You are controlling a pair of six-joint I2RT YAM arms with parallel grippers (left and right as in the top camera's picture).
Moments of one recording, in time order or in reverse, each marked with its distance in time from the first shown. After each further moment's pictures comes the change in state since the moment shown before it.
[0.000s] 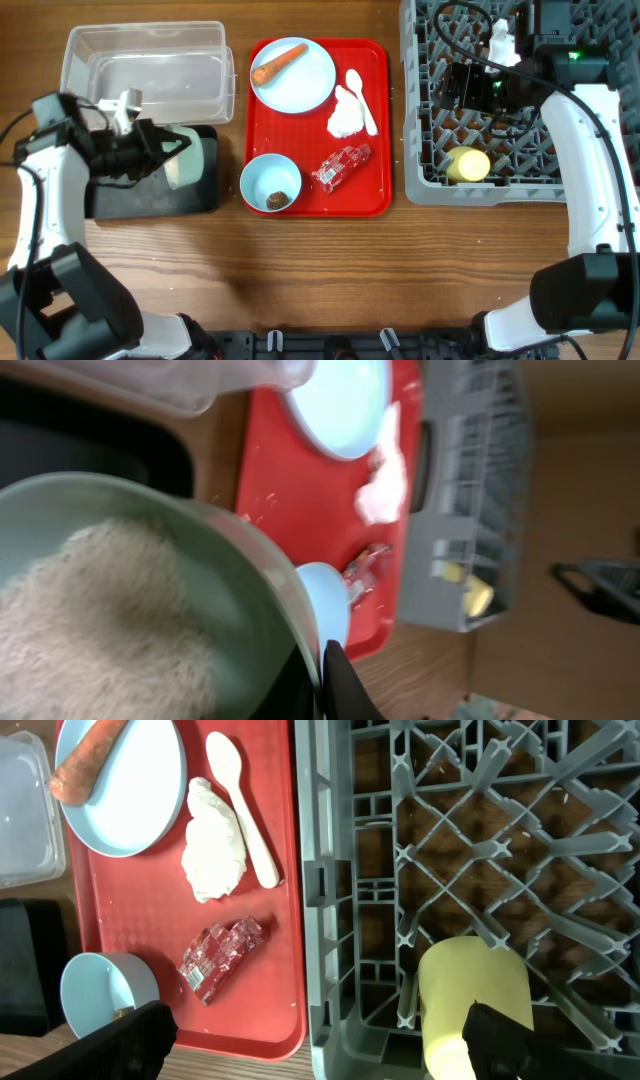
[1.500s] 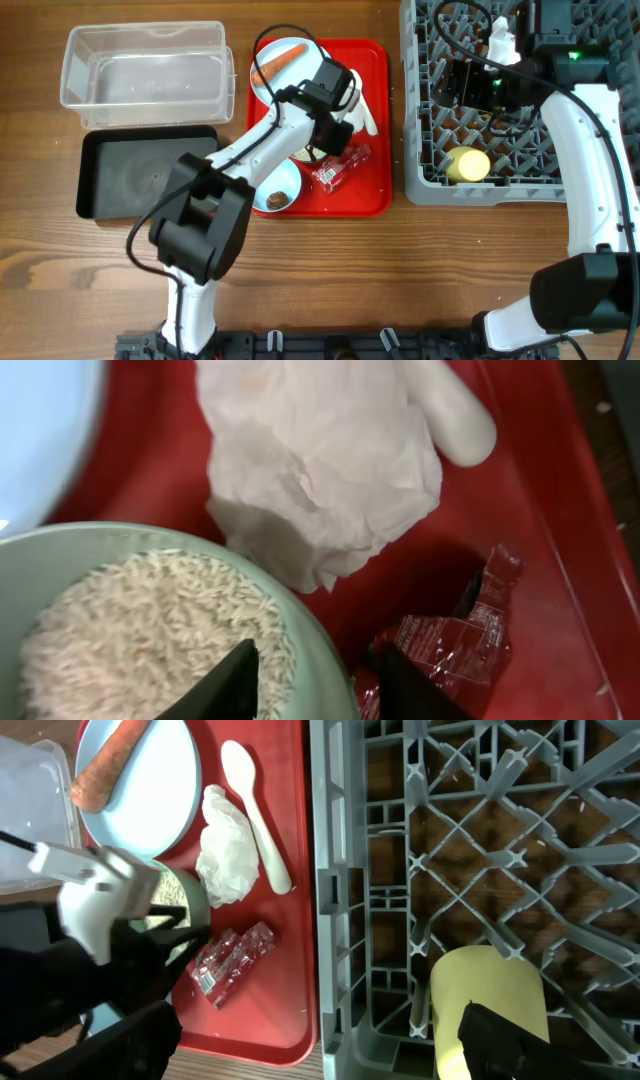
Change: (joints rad) left arm -0.982 0.467 0.372 0.239 -0.861 -0.082; right arm 0.000 0.001 0.000 0.019 -0.026 0.007
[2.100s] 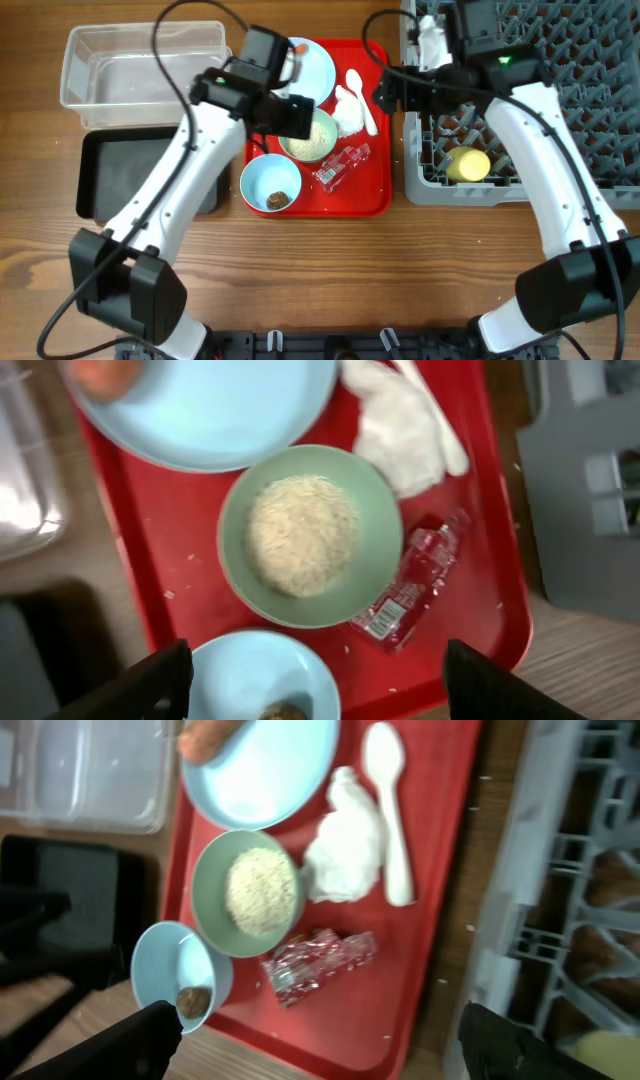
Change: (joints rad) left arm 0.134 -0.359 0.000 -0.256 0.000 -0.115; right arm 0.204 0.029 0.000 0.104 -0.034 0.019
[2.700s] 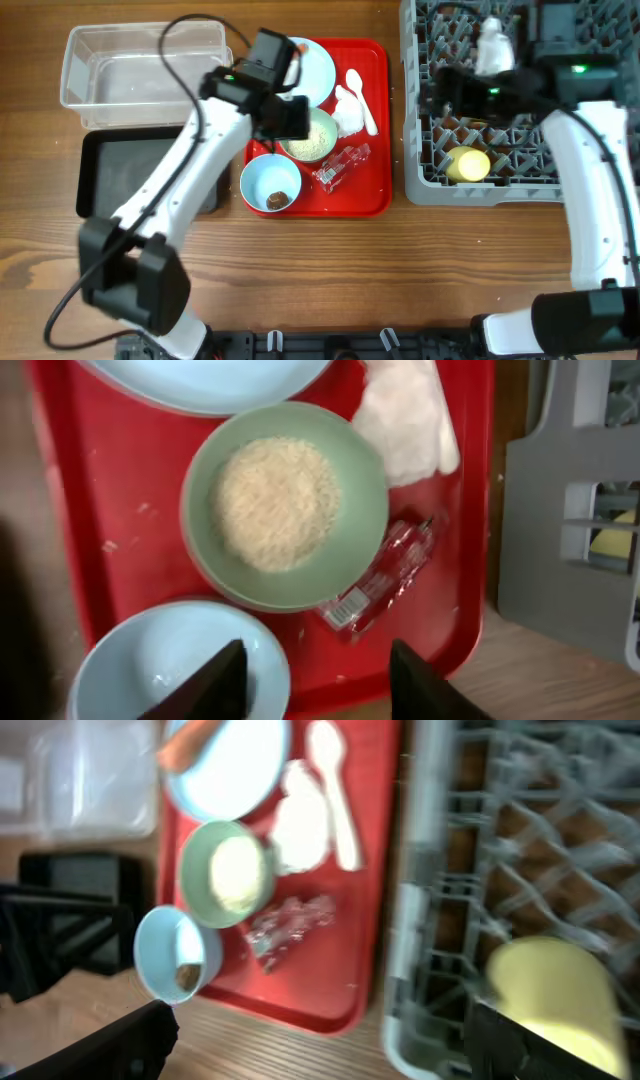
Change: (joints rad) left arm 0.024 0.036 0.001 -0.037 0.089 -0.205; right arm -0.132 -0.116 0.000 -0.138 -0.055 -0.064
